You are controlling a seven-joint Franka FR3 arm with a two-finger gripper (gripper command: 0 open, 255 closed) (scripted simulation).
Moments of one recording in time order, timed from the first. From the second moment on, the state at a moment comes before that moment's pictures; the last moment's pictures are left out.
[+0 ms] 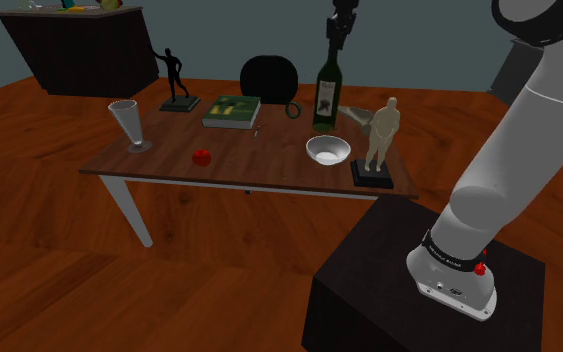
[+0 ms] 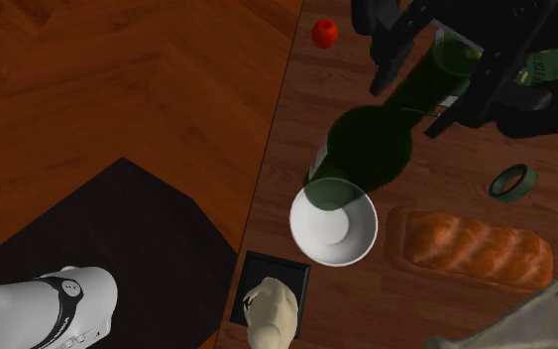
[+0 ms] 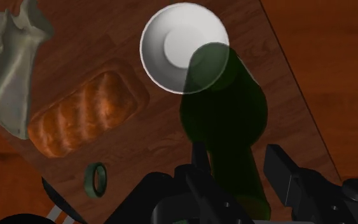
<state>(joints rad) -0.14 -0.02 -0.22 -1.58 0.00 1.67 -0.40</state>
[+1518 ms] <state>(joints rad) -0.45 0.15 -0.50 -1.38 0.14 1.61 -0.97</state>
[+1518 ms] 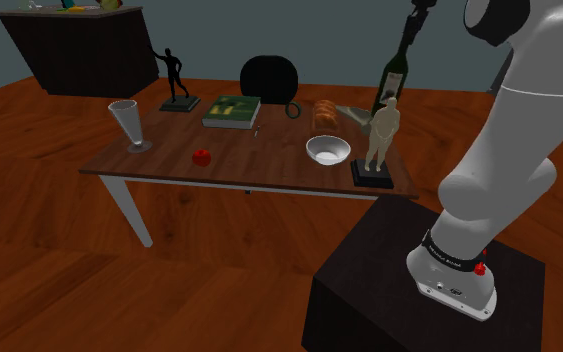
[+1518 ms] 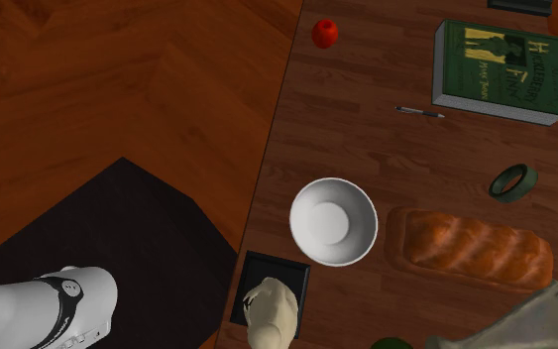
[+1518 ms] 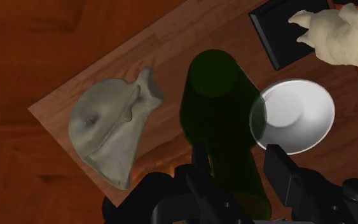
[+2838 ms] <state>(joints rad) -0.56 0.27 -0.54 -1.43 0.22 1.74 -1.14</state>
